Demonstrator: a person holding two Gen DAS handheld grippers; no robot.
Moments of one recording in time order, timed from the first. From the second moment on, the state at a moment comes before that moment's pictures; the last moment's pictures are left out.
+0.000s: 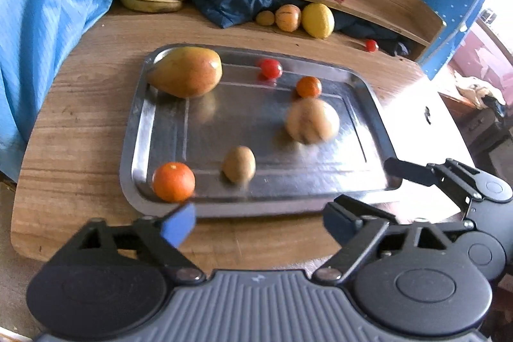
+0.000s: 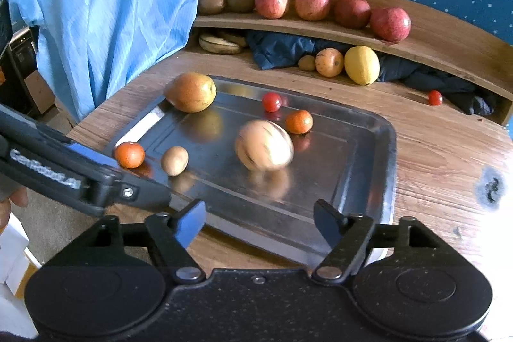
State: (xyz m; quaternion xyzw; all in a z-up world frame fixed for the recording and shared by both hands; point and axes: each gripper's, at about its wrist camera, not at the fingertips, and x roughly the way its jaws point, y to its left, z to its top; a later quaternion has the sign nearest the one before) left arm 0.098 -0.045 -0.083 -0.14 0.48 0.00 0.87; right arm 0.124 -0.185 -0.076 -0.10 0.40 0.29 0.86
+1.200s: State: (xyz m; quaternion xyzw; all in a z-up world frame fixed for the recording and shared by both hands) left arm 0.113 -0.037 -0.072 0.03 0.56 0.05 0.83; right arm 0.144 -0.211 -0.059 -0.08 0.48 0.21 0.85
